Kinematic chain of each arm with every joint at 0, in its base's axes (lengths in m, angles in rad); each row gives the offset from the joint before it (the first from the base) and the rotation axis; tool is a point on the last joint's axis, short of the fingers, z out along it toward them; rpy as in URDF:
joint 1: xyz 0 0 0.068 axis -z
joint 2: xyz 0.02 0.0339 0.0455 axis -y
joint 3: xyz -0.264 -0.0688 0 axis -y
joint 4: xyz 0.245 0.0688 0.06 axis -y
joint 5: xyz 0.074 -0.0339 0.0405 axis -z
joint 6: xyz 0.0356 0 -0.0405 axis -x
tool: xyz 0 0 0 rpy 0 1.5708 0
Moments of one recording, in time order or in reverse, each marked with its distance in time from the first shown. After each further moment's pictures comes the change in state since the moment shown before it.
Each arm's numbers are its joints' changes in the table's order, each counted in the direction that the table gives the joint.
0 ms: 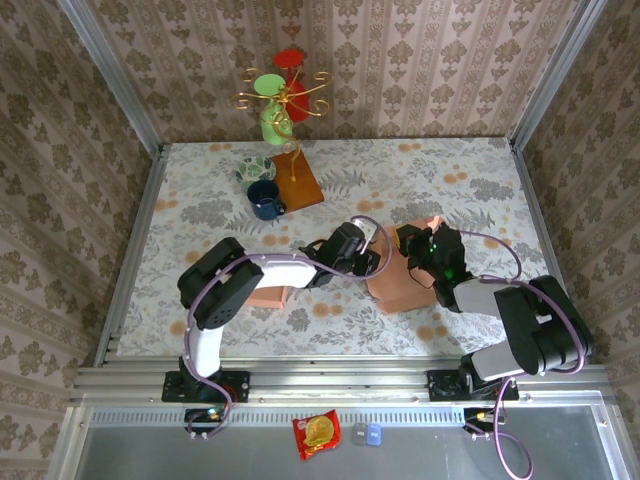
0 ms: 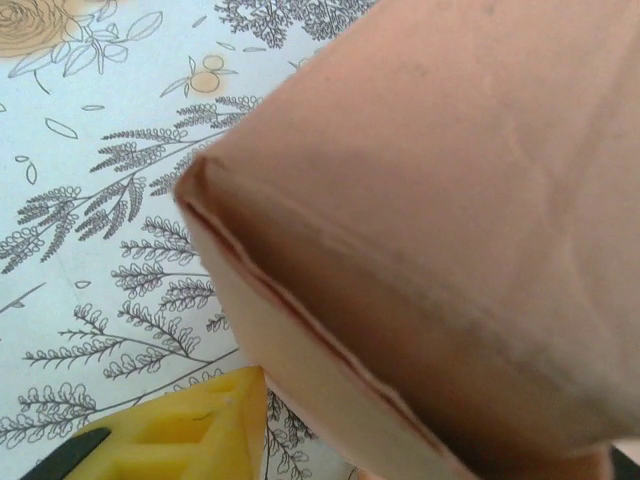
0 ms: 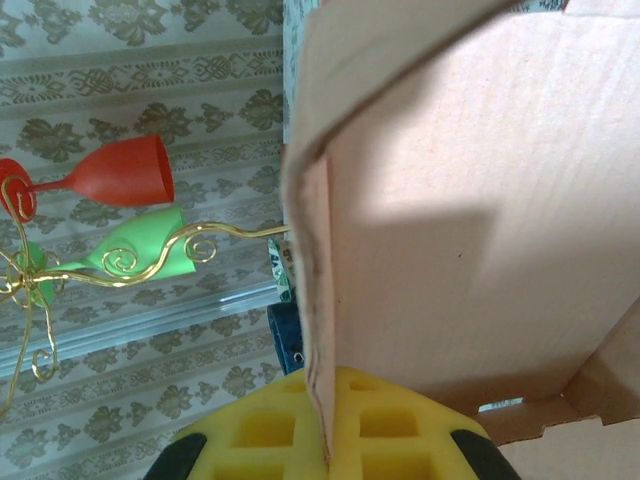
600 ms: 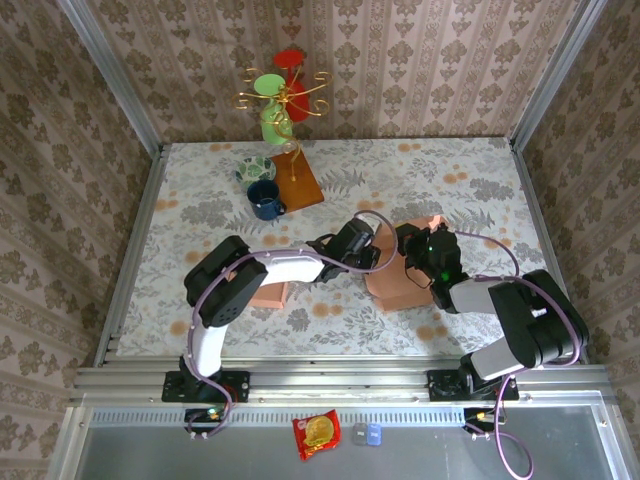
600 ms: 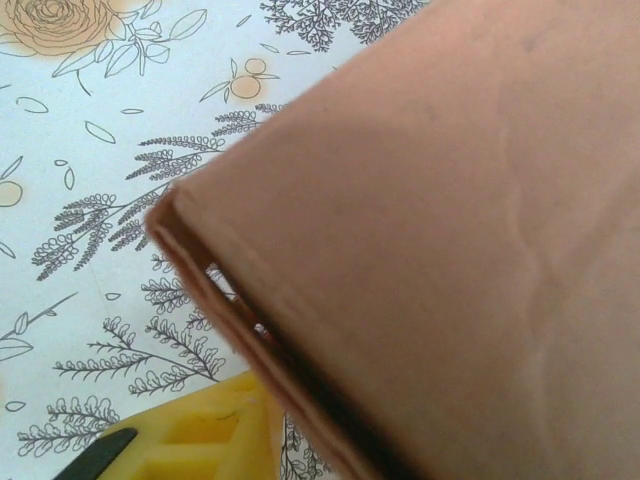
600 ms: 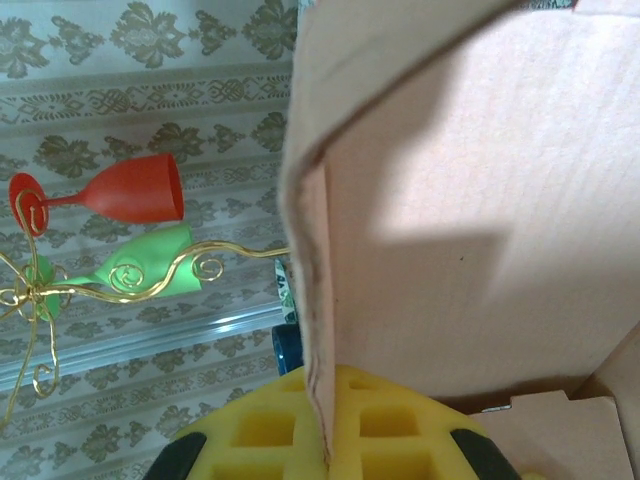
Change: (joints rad) left arm 0.010 -0.040 0.113 -0.147 -0.080 0.047; right arm -0.035 -0.042 -0.006 0.075 0.087 0.001
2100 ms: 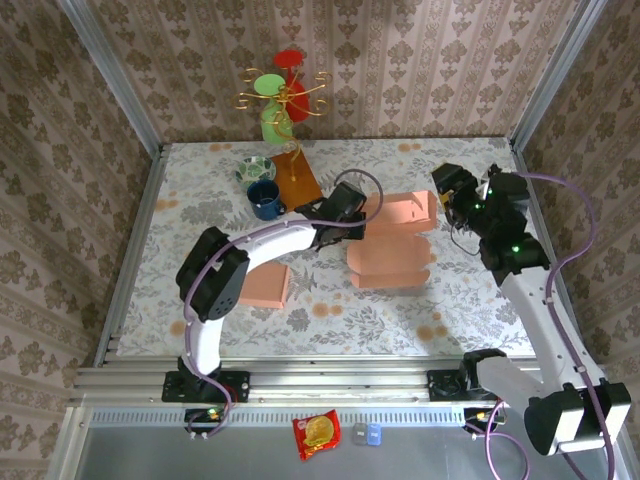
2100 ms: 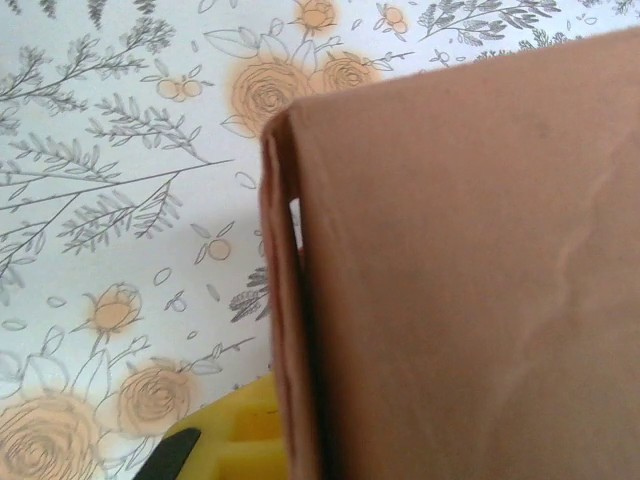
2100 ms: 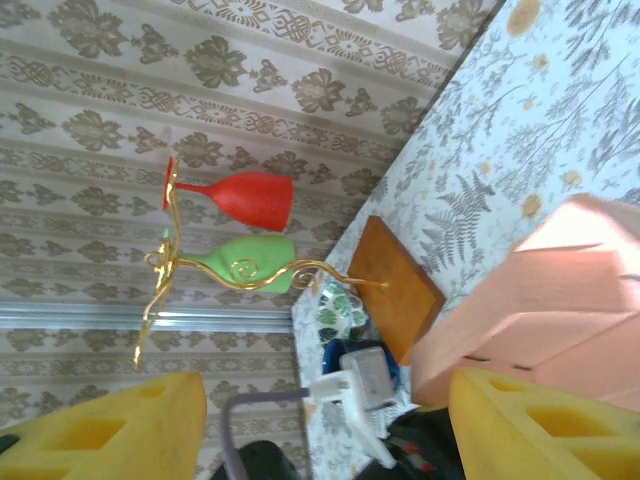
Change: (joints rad) left arm -0.140 0.019 0.275 -0.406 0.033 0.198; right arm 0.249 0.461 0.622 -1.140 -0.179 0.438
